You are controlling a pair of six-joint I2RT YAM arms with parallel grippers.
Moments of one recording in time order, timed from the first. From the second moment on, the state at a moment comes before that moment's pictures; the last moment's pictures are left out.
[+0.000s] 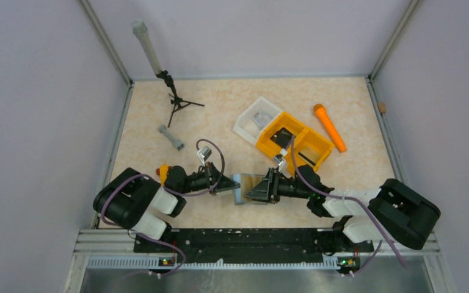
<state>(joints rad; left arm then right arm) -0.49 1.52 0.10 1.45 0.85 -1.47 0.83 1.29 0.23 0.82 -0.50 1.23</state>
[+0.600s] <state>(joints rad) -0.49 1.31 0.08 1.48 0.79 -1.55 0.81 1.19 0.19 0.99 -0.48 1.32</state>
